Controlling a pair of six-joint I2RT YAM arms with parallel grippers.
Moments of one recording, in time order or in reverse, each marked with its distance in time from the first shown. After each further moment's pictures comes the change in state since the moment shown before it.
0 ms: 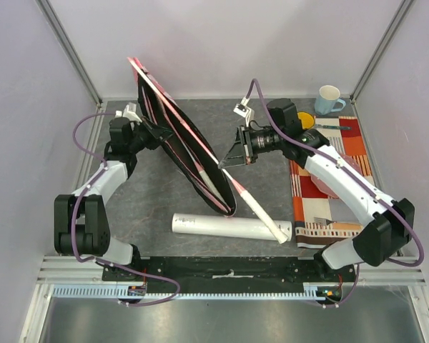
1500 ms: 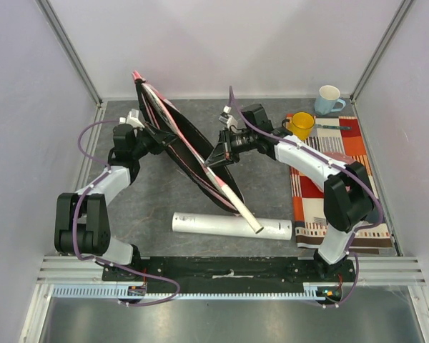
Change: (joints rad) left arm -0.021 0.006 -0.097 0.132 0.021 -0.084; right arm 0.020 0.326 0.013 0.186 0.021 0.253
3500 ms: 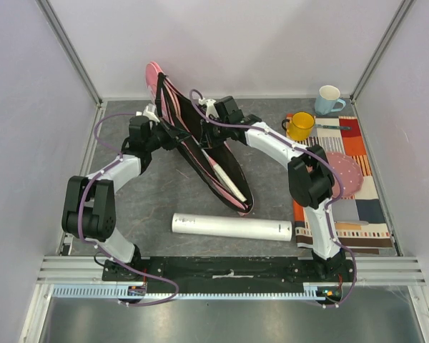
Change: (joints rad) left arm -0.110 0.139 0.138 -0.063 -0.032 -0.007; right arm 0.054 0.403 0.466 -0.140 0.518 -0.535
